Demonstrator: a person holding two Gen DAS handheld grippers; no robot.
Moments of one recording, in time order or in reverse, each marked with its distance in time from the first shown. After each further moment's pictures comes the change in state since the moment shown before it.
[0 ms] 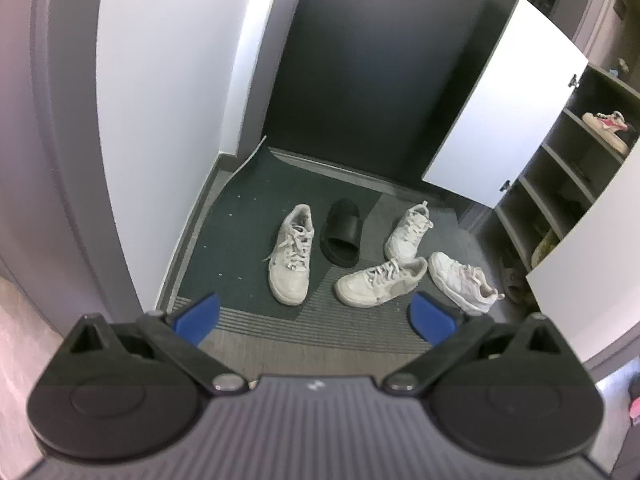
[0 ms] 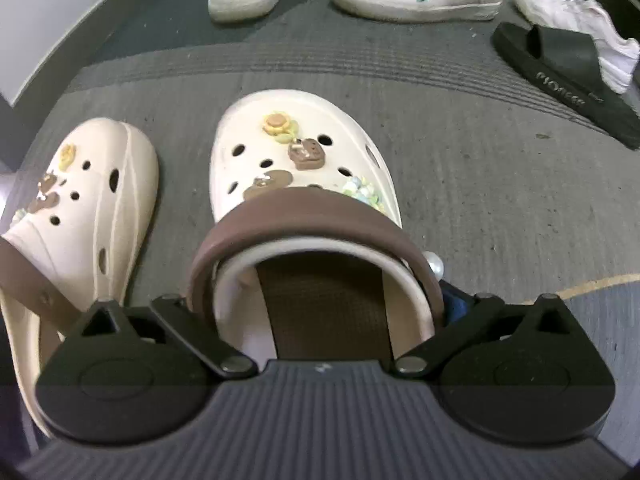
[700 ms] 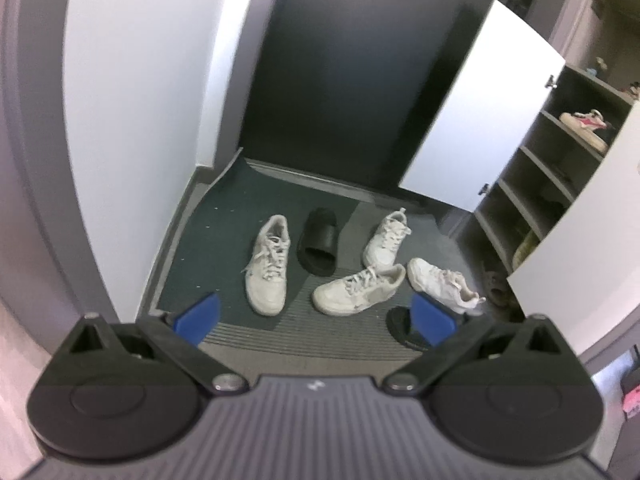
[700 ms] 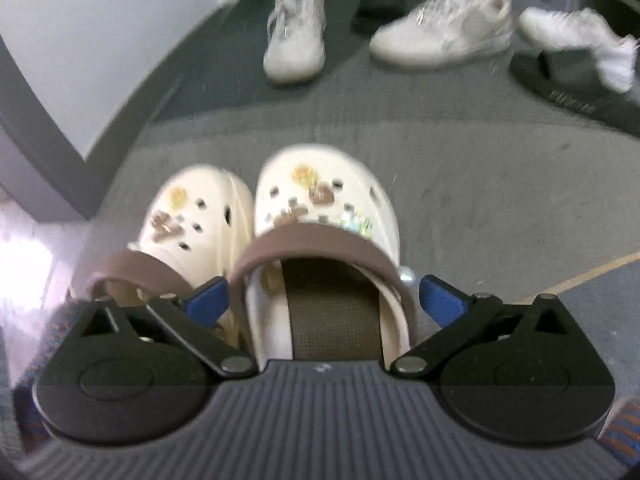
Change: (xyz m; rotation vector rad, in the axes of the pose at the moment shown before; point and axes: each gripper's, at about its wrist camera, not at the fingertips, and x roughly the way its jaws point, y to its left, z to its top) left arm -0.005 -0.029 -0.001 0.030 -0.020 -0.075; right arm -0.073 0.036 -0.027 0.086 -0.219 0.127
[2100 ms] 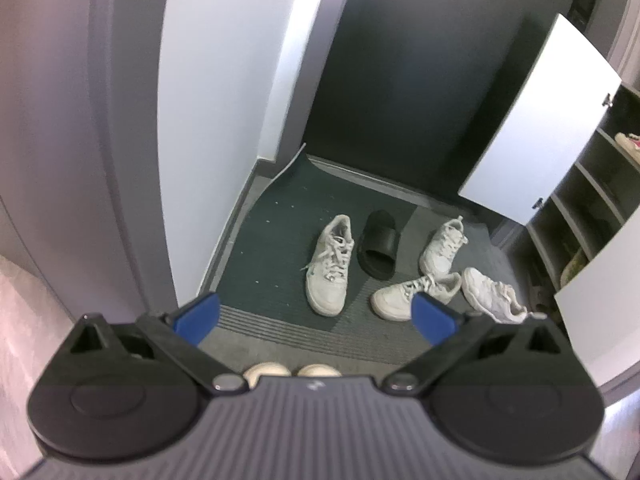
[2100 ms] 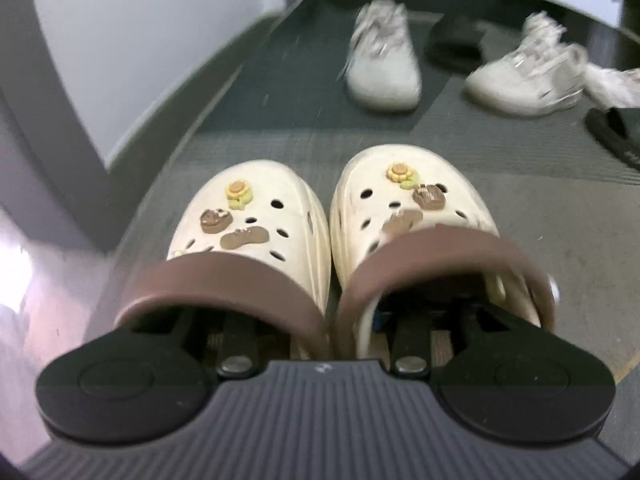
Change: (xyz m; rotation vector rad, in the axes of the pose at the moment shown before) left arm 0.001 0.071 0.012 -0.085 -0.003 0.163; right arm 0.105 0.126 0.016 -0.090 -0.007 -0.026
